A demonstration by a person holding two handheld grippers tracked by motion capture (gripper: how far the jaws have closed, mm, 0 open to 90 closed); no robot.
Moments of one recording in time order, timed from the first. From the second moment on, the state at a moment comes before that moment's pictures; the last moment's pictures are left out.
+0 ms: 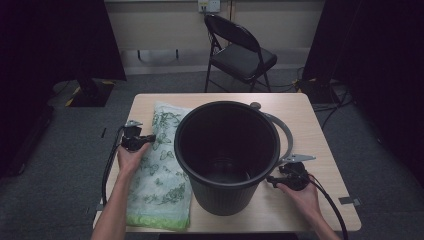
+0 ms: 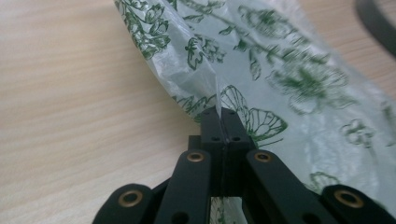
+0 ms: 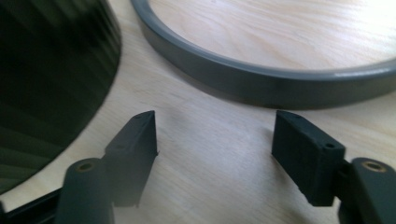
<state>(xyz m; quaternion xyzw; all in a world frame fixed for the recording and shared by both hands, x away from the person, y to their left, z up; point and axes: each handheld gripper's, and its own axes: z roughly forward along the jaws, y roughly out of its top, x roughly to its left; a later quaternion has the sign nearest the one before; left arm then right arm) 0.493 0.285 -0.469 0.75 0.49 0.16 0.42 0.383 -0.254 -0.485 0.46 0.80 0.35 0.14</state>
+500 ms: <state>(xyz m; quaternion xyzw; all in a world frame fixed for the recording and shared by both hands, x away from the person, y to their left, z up) 0.465 0.270 -0.422 0.73 0.42 0.17 0.51 0.397 -0.255 -0.416 0.43 0.79 0.41 0.17</state>
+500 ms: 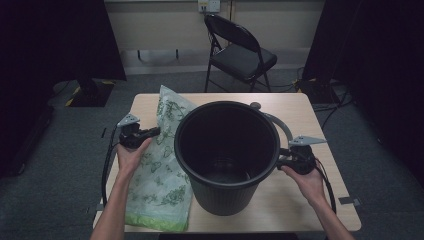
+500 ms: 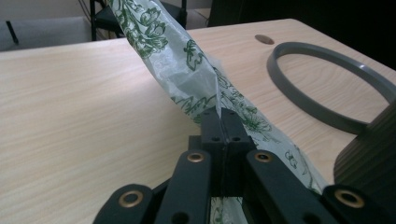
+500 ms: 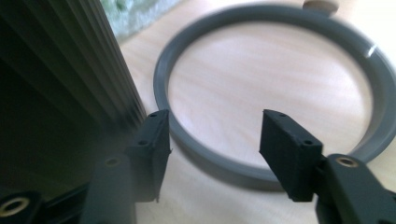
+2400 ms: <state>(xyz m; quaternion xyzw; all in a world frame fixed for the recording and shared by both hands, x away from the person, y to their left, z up) 0.368 0.181 -0.259 0.69 0.15 0.20 0.68 0.371 -0.218 -0.256 0.29 0.73 0.58 0.24</state>
